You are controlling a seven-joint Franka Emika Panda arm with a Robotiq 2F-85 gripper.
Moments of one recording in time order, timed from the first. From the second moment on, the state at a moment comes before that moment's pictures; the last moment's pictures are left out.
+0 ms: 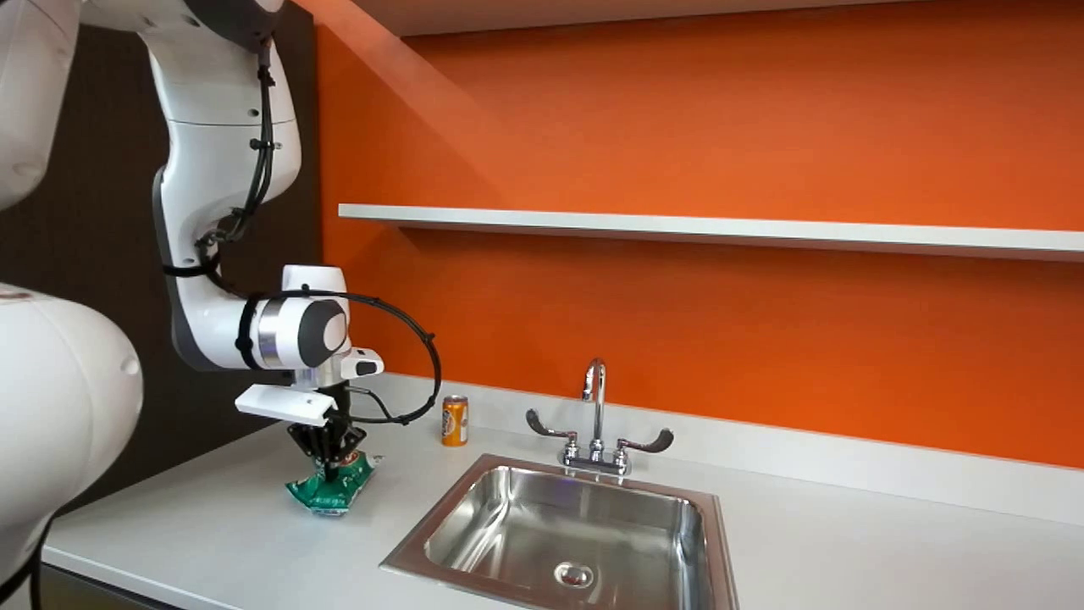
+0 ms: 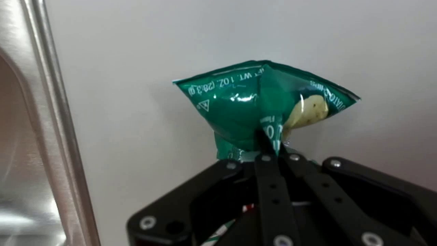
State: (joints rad) arm 0.26 0.31 0.04 -2.46 -0.09 2.88 0.26
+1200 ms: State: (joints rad) arm 0.24 -0.34 0.19 -2.54 -0.21 2.53 0.59
